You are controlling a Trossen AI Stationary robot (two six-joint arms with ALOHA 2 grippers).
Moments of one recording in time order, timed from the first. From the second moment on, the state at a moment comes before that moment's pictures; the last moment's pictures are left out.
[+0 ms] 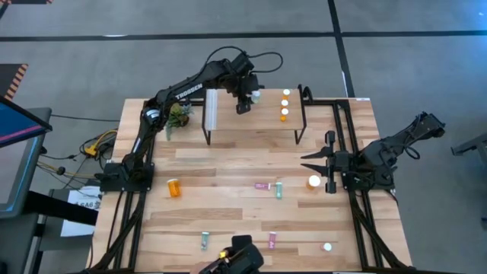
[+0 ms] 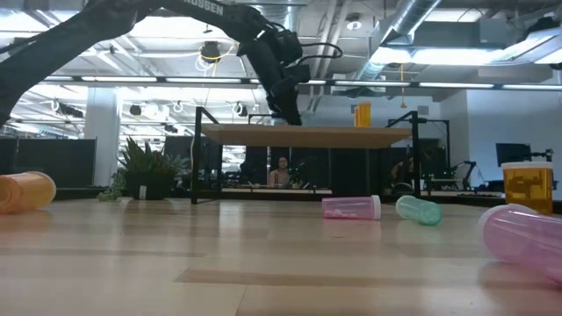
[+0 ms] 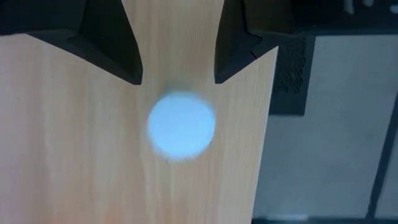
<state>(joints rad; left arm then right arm) 0.59 2.21 2.23 -1.02 0.15 0.49 0.51 0.68 0.68 -0.03 0.58 -0.19</state>
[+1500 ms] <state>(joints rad) 0.50 1.81 1.95 -0.94 0.22 0.48 0.65 0.88 0.68 -0.26 0.83 0.42</state>
